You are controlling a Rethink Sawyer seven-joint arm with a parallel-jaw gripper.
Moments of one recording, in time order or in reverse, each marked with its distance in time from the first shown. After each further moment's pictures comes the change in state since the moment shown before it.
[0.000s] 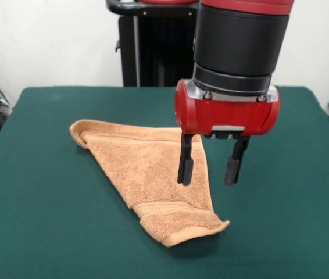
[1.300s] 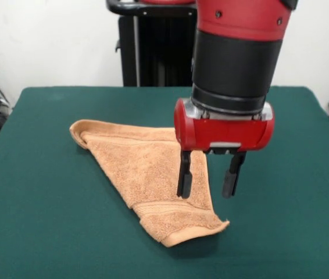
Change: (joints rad) arm -0.001 0.036 0.000 0.005 0.001 -0.038 0.000
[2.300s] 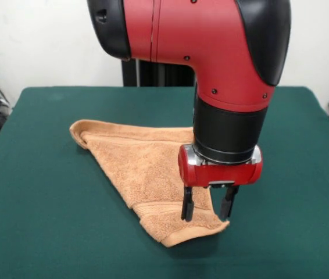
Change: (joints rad) arm 0.005 0.115 0.000 -0.002 0.000 -0.018 0.000
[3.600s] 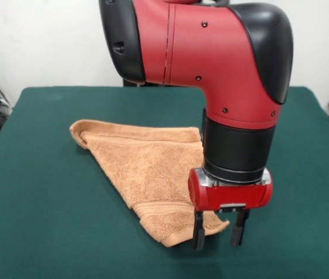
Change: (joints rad) arm 0.015 0.039 0.000 0.012 -0.001 -0.209 0.000
